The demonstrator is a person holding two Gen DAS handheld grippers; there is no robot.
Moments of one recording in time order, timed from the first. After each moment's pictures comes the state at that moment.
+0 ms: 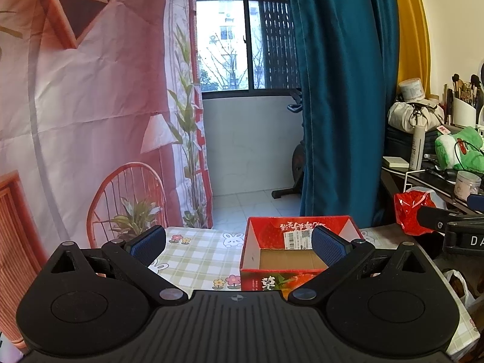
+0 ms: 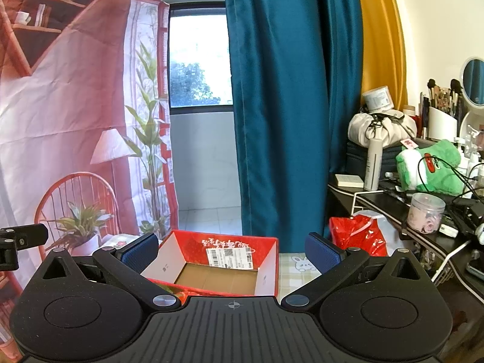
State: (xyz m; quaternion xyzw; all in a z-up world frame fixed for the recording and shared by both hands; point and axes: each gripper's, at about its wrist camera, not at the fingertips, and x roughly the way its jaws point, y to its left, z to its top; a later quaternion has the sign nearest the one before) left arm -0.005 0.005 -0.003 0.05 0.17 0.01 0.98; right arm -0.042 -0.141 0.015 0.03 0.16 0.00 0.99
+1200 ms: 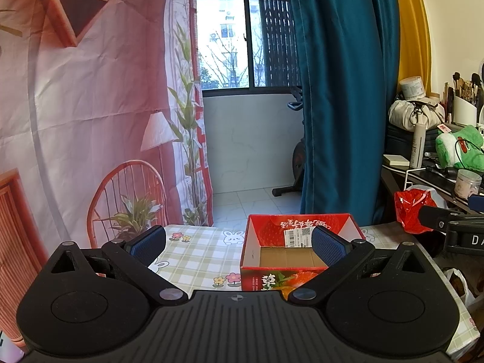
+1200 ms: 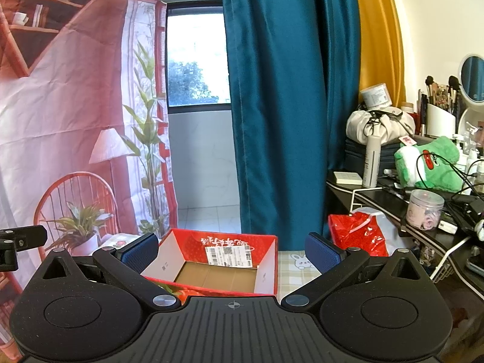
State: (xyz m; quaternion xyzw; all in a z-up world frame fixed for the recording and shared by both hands) left arm -0.003 0.005 -0.003 0.05 0.17 0.01 0.98; right arm -0.042 -0.140 0.012 0.03 0.16 0.00 0.99
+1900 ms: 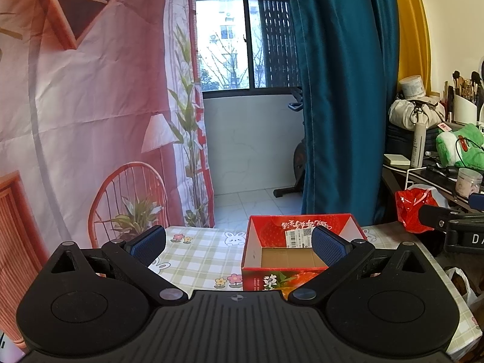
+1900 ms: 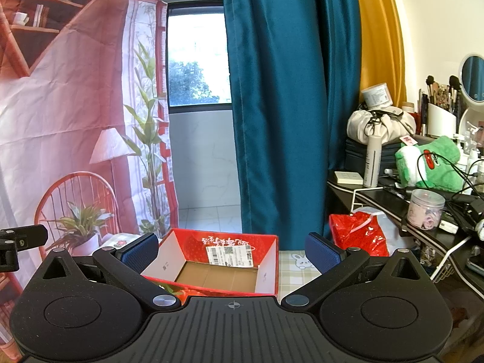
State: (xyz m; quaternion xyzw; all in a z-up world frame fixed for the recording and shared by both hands) left arm -0.003 0.003 -0.005 0.05 0.17 0.02 0.98; right arm -0.042 -0.141 0.012 0.03 0.16 0.00 0.99
